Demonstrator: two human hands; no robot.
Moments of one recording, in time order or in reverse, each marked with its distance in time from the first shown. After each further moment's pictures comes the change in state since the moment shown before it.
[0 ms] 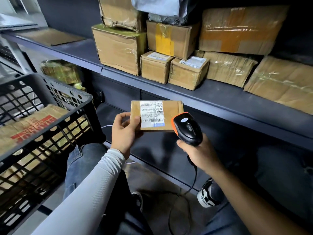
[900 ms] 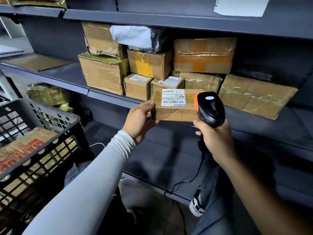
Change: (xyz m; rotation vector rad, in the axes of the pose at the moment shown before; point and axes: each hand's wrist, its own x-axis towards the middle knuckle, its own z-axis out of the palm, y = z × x) left_hand -0.012 0.088 0.104 -0.080 -0.410 -0.144; right_hand 0.003 -0.066 -0.084 0.255 0.419 -0.106
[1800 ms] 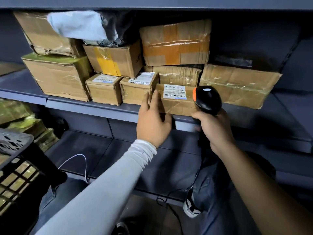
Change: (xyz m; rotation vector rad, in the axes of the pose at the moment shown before) left_hand 0.055 -0.069 0.084 1.046 0.033 0.622; right_hand 0.071 0.028 -0.032 -0.017 0.139 0.159
